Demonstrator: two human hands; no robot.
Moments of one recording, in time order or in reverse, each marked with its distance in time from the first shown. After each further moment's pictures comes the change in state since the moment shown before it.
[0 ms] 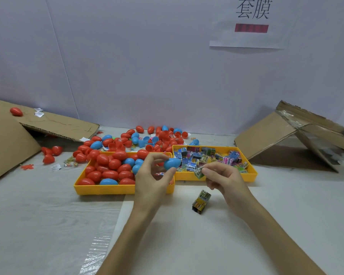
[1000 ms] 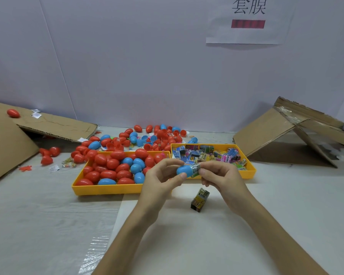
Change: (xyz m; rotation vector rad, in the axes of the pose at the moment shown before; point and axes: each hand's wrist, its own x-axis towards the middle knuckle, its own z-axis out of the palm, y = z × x) left_hand -0.007 0.005 0.009 -0.327 -0.292 -0.198; right_hand -0.001 0.002 0.002 -0.035 0.009 -0.038
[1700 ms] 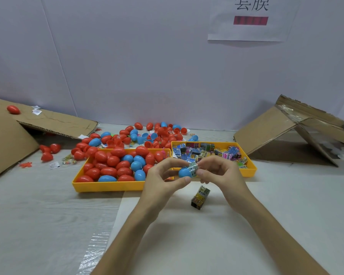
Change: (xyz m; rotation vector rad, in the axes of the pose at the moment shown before) left_hand -0.002 0.002 0.001 0.140 -0.018 0.023; right_hand -0.002 -0.004 0.001 -0.131 -0.018 -0.068
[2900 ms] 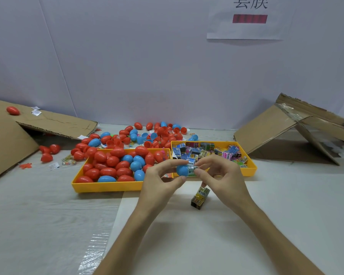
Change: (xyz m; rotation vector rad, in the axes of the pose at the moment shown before) left_hand 0.001 -0.002 -0.001 0.166 0.063 0.135; right_hand -0.007 -0.004 0.006 -0.308 0.080 -0.228
